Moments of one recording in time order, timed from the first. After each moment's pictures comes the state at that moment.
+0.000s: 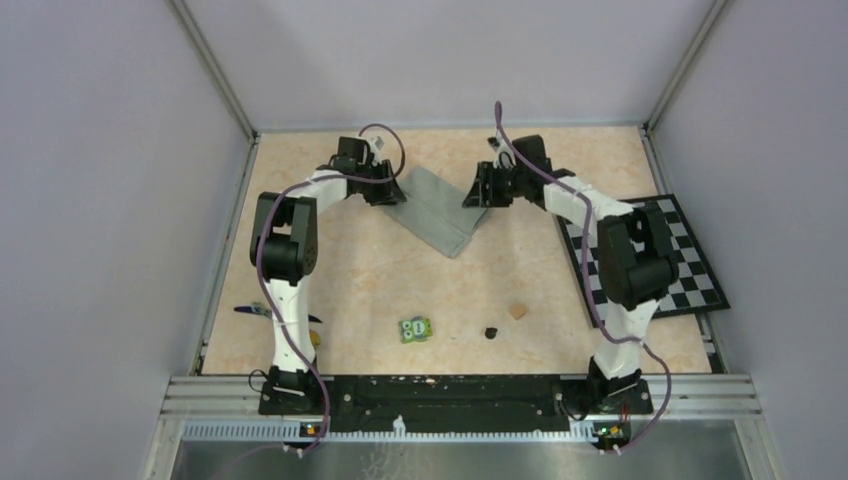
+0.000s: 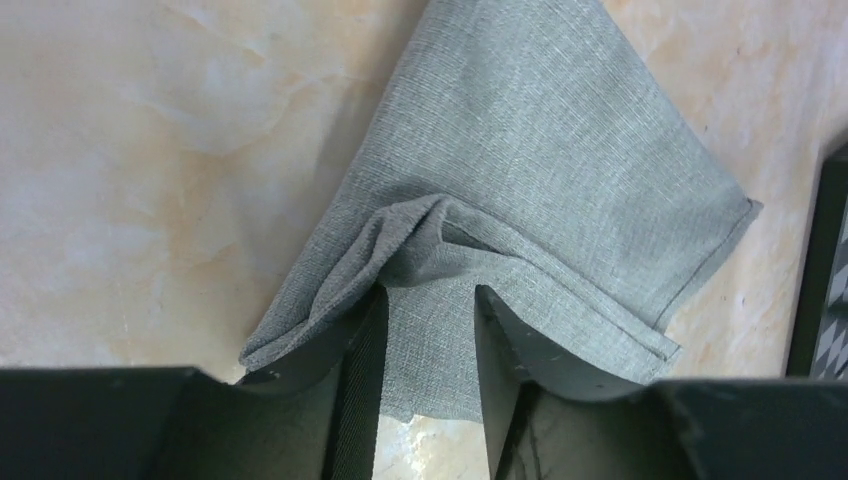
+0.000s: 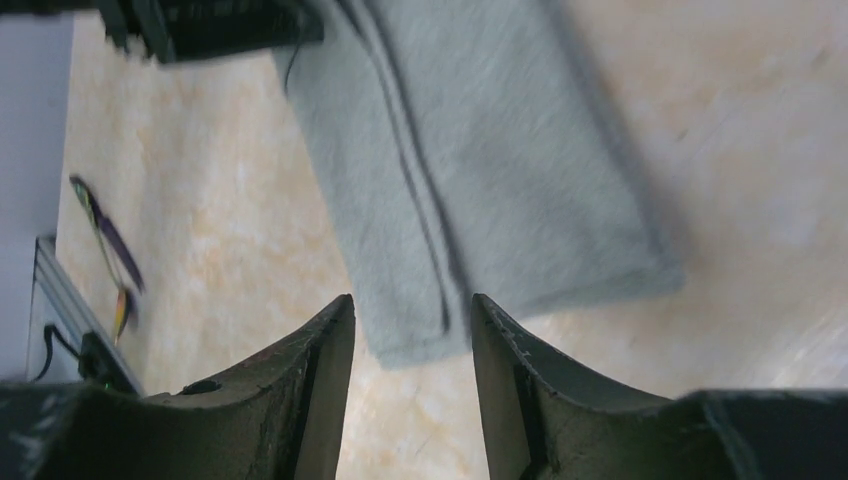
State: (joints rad) left arm -0.17 2.16 1.54 -0.24 0.45 -0.38; right arm 0.37 1.84 1.28 -0.20 -0.53 0.32
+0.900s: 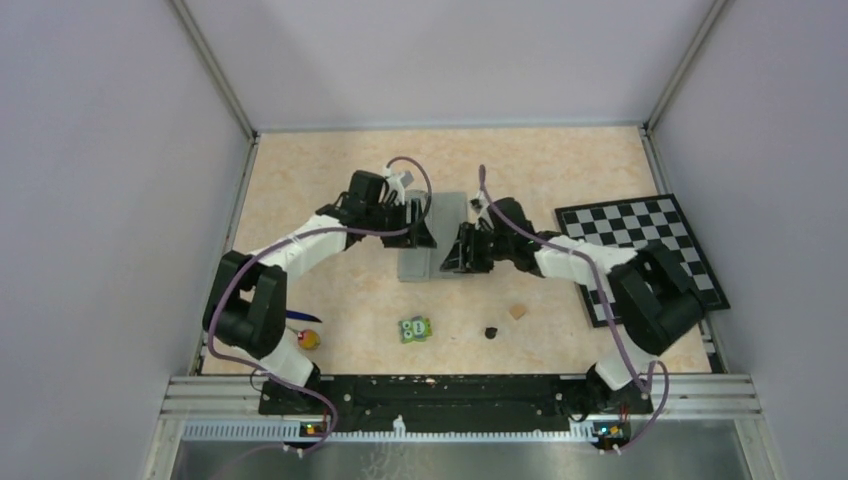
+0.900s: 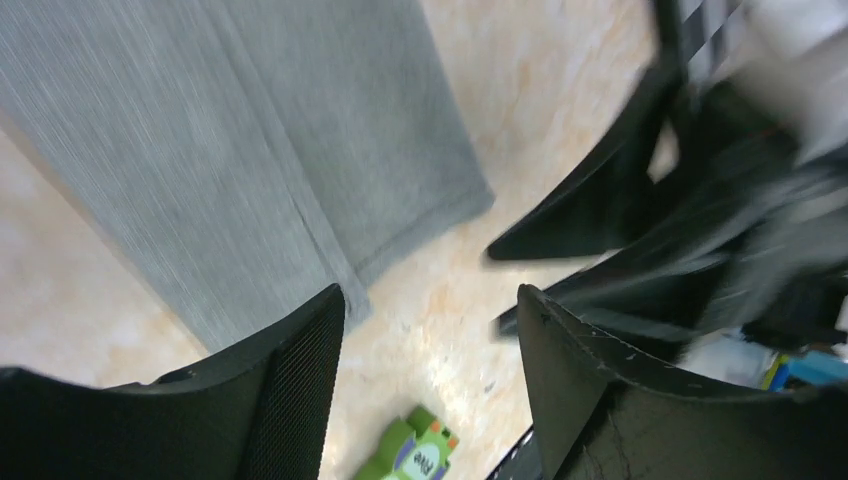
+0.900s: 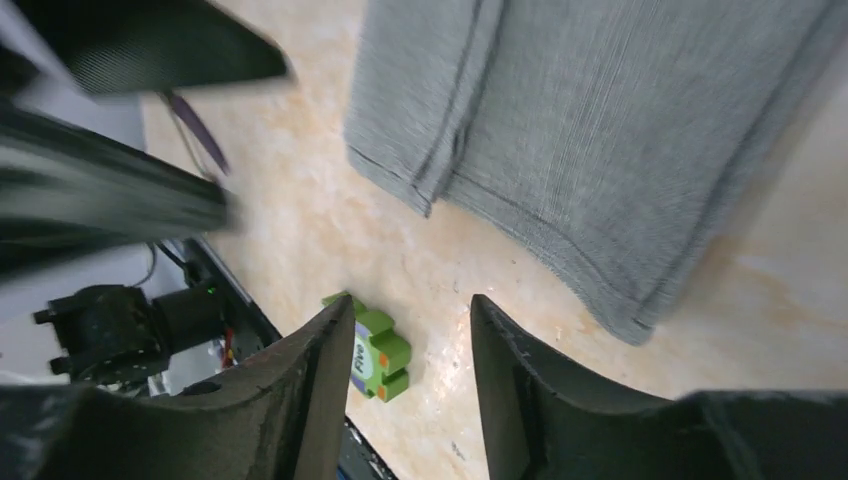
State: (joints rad) left arm -0.38 1.63 1.10 -0.24 0.59 -0.41; right arm 0.63 1.68 0.86 0.06 -0.45 0.70
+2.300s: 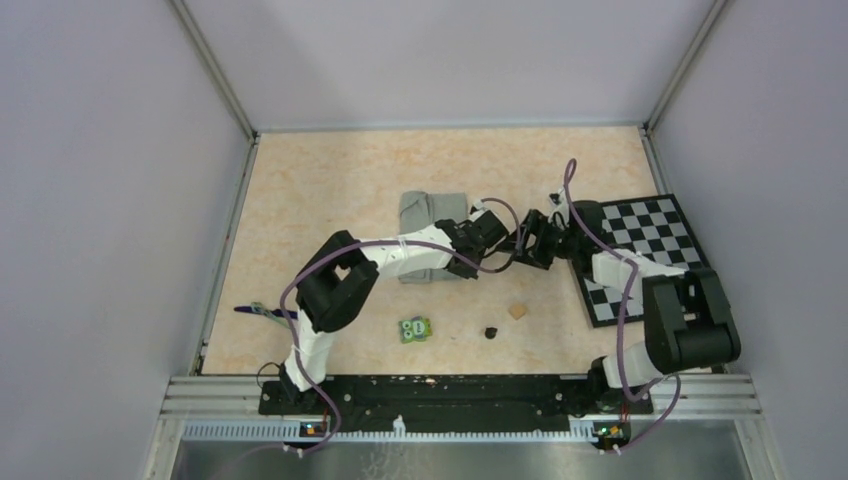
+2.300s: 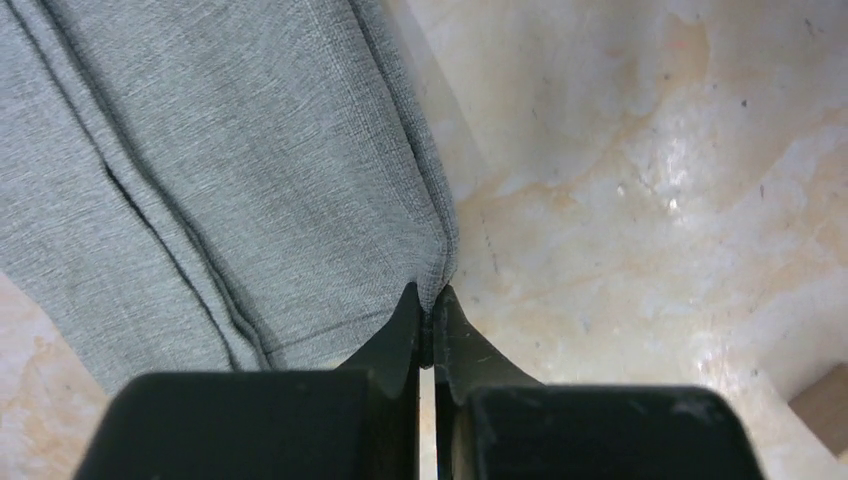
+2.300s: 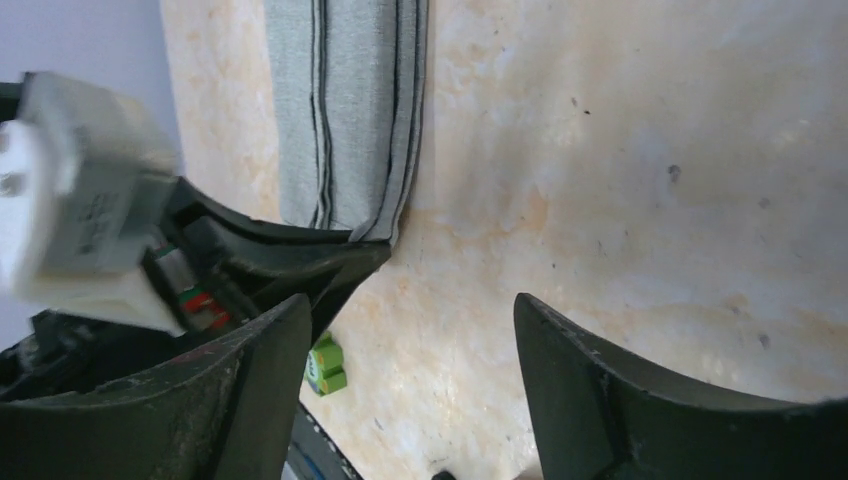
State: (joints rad) left arm -0.95 2.06 1.50 -0.60 -0.32 -0.48; right arm 0.16 1.42 0.63 0.09 -0.61 0.63
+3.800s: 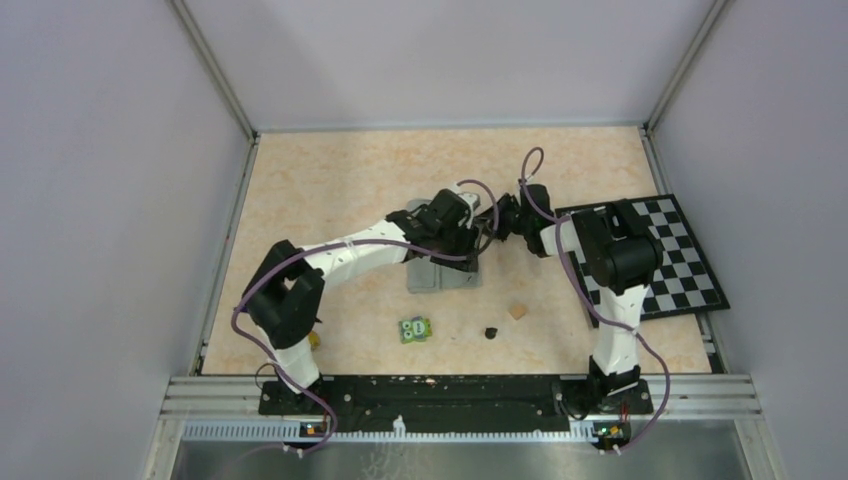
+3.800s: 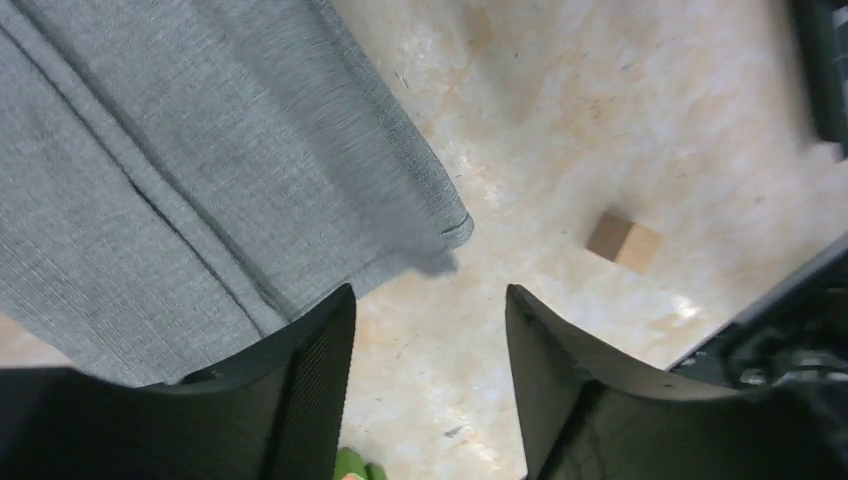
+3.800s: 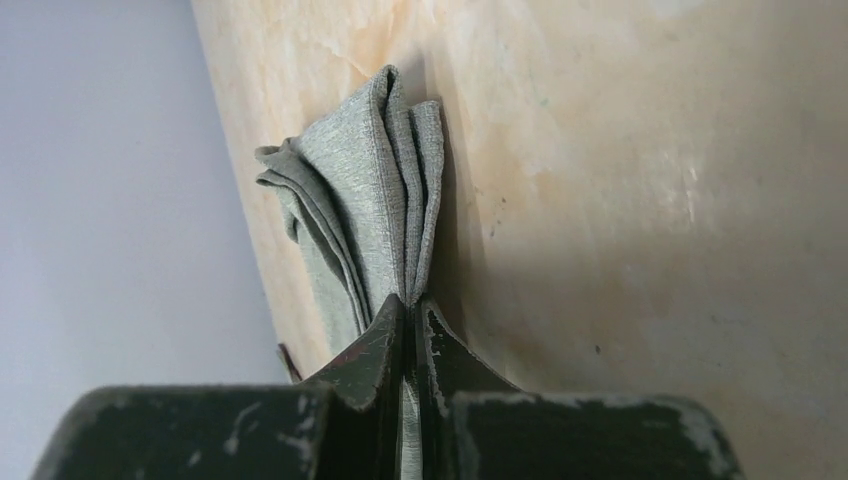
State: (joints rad) left arm -0.84 1.78 1.31 -0.45 0.06 -0.45; right arm 0.33 2.04 0.93 0.60 -0.46 1.11
